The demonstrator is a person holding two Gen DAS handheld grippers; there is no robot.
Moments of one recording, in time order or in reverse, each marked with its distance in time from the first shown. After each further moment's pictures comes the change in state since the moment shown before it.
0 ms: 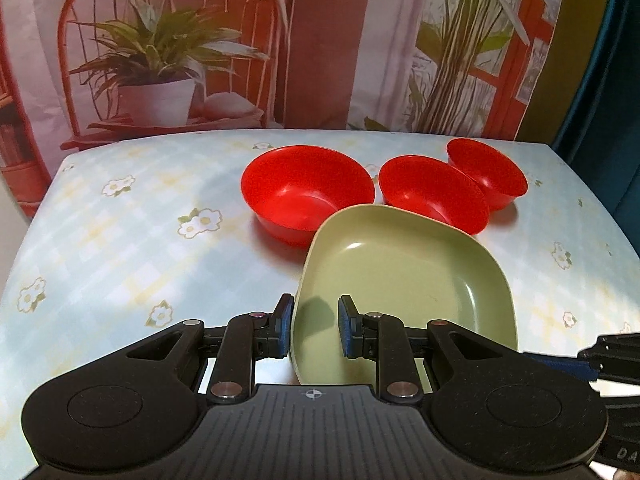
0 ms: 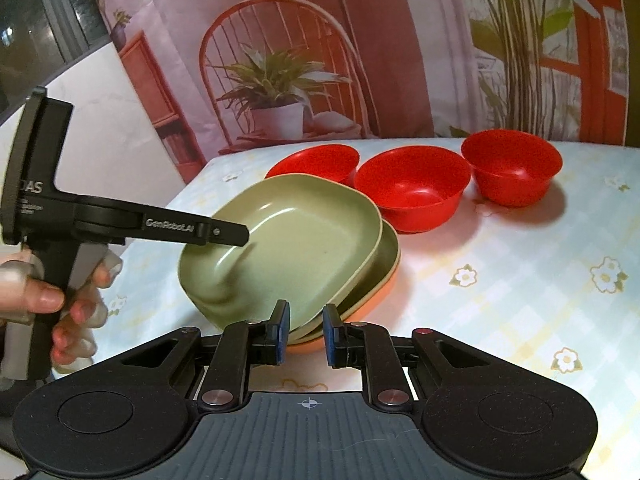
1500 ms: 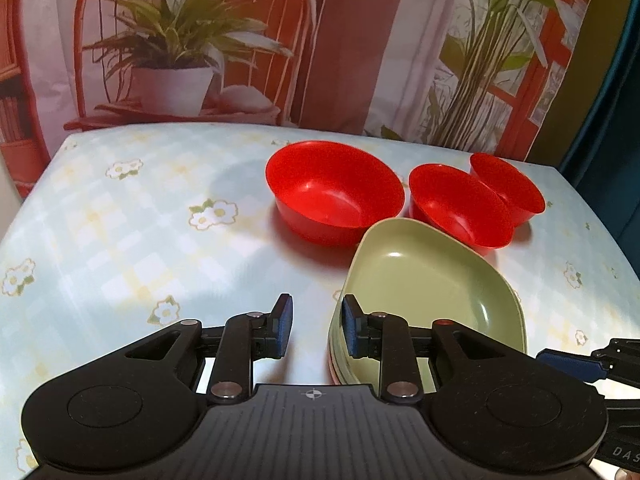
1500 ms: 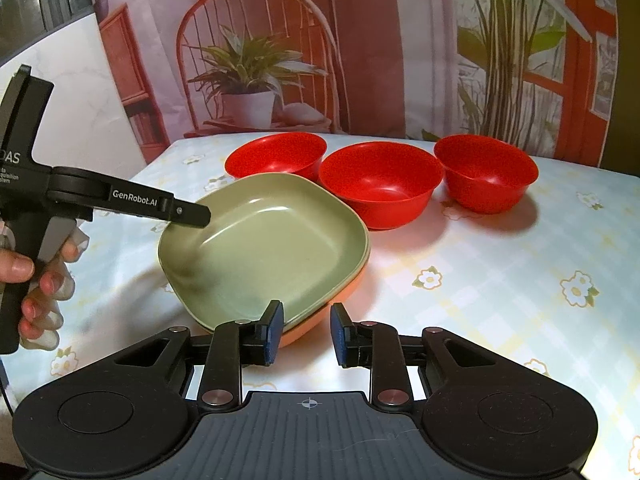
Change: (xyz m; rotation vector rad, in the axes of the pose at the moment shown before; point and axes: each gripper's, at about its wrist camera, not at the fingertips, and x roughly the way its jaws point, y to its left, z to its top) left arm 0.016 0.026 -0.011 -0.079 -0.035 -0.027; right arm 0.018 0.001 -0.007 -0.082 0.007 -0.144
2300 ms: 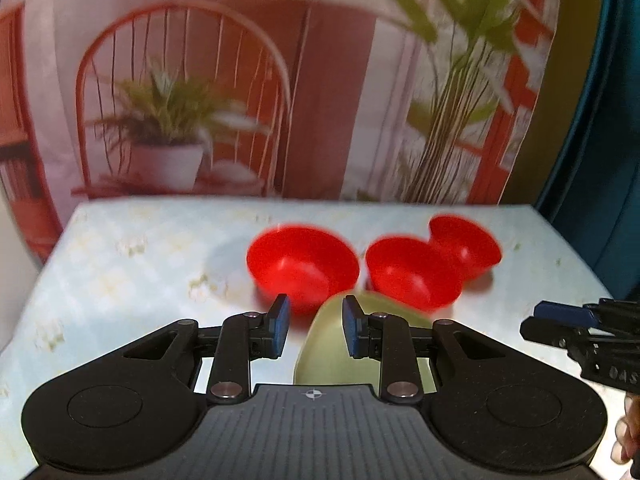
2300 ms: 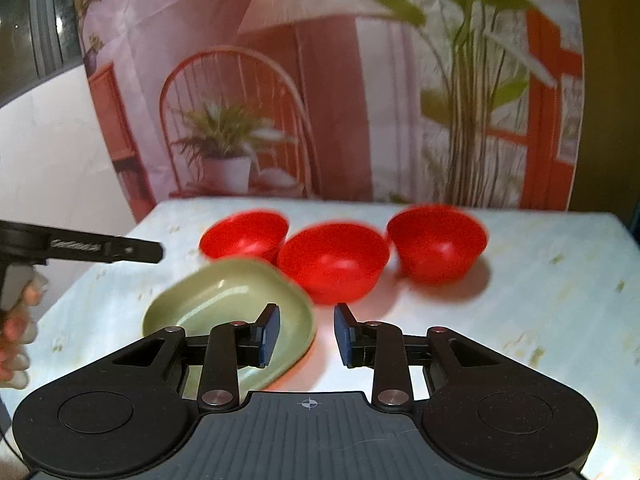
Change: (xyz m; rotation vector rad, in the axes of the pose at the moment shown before) left arm -0.069 -0.031 0.037 0.054 -0.155 0.006; right arm -0.043 -0.037 0.038 0.024 -0.157 -0.027
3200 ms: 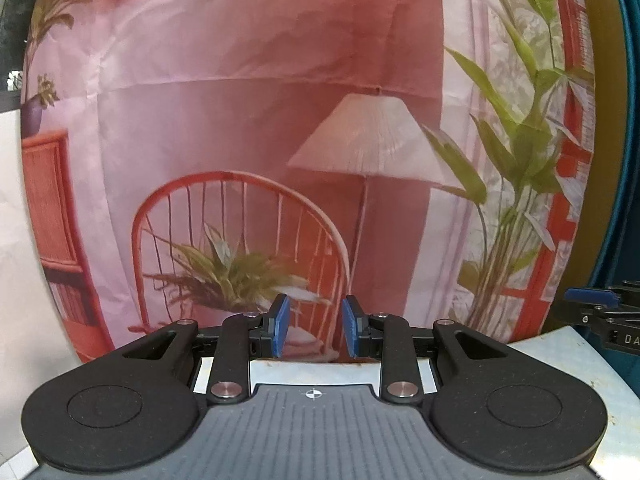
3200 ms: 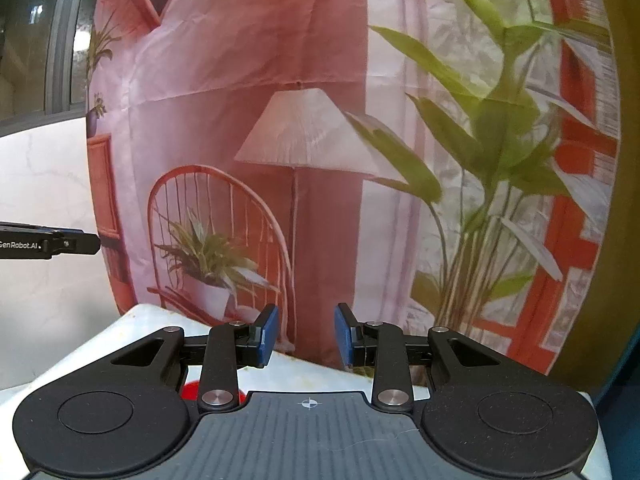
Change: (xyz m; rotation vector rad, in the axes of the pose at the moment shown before) left arm -0.048 0.019 0.119 0.009 -0.302 0.159; right arm 0.006 0.003 0.167 -0.163 -0.213 -0.042
